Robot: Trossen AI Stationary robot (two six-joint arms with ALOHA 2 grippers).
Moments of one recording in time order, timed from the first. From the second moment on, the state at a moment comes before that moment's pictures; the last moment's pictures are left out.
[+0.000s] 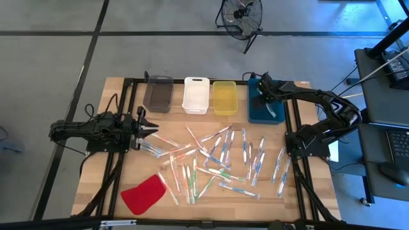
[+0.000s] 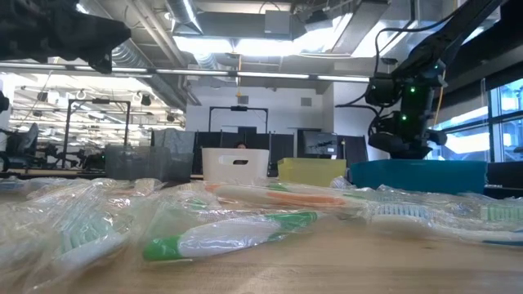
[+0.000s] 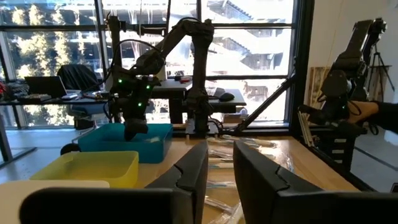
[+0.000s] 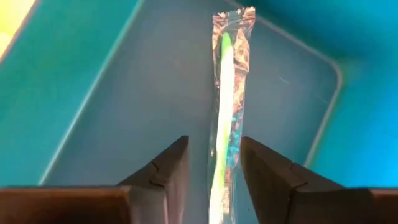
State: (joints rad) left arm 0.00 0.00 0.09 0.05 -0.01 -0.02; right arm -0.82 1.44 0.74 -0.53 0.25 0.26
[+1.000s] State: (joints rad) left arm 0.00 0.22 0.16 0.05 -0.28 -0.08; right arm -0.75 1.08 0.73 -0.56 0.13 0.17
